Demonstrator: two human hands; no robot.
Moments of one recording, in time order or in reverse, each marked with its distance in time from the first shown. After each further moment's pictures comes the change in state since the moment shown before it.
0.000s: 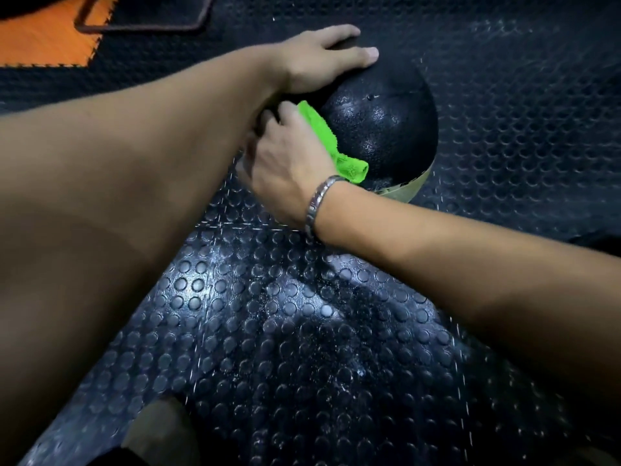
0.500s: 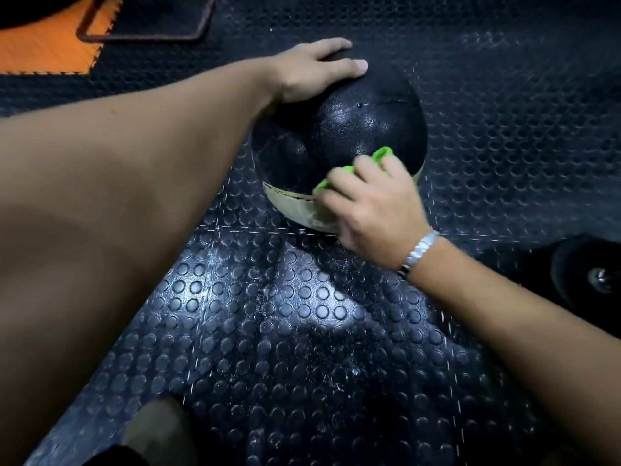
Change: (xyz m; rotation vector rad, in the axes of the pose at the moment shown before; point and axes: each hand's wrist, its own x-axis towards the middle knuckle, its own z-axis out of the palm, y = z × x) left_hand 0.002 -0.004 0.001 -0.039 0.010 -0.024; right_hand -0.107 0.021 0.061 0.181 0.410 0.165
